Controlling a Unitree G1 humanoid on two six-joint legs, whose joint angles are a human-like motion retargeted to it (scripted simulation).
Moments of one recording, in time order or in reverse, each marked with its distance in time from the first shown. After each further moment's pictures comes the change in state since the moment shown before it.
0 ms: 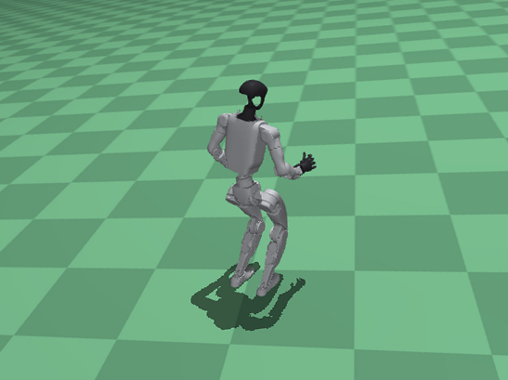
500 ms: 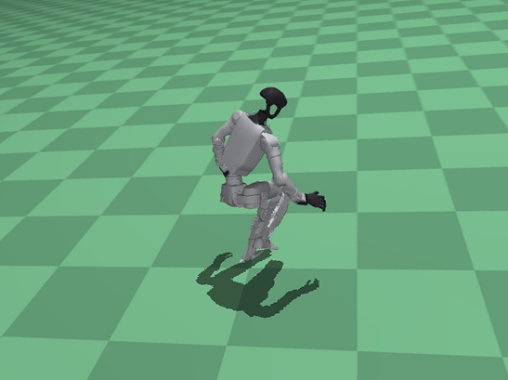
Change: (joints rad) left arm 0.023 0.025 -0.049 0.231 -0.133 0.097 0.021; right arm -0.316 -0.238 0.100 0.415 0.029 0.113 -0.016; waist 0.006 0.236 0.143; left_leg -0.601 -0.011 -0.245 0.114 0.030 0.003; right_leg -1.026 0.223 0.041 1.278 0.208 0.134
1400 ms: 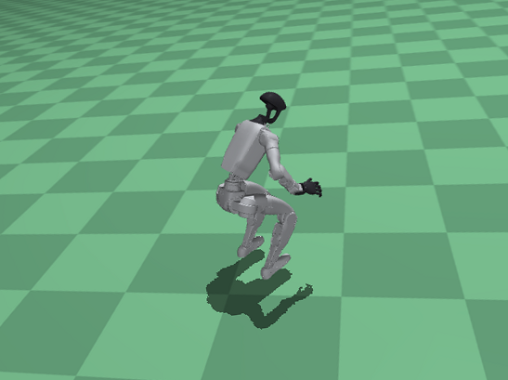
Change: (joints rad) left arm -0.563 0.003 -0.180 0.430 0.244 0.120 -0.011; right arm 0.098 -0.014 -0.019 -0.487 0.034 -0.081 -0.043; waist -0.050 -0.435 0.077; left_leg -0.391 0.123 0.138 0.262 0.102 0.019; right_leg 0.098 -0.344 -0.145 -0.798 -0.245 -0.214
